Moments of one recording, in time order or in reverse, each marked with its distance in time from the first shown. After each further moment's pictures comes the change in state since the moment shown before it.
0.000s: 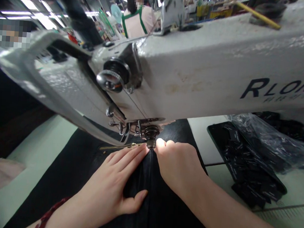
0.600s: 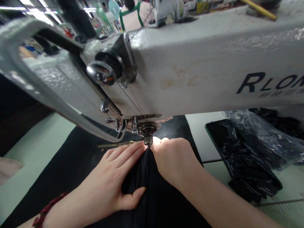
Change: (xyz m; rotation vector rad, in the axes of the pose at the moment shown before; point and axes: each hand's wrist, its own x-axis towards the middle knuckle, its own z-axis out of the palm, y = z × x) left_hand 0.002 0.000 -0.001 -0.006 -0.008 0.000; right_hand 0.006 0.006 0.000 0.040 -0.037 -0.108
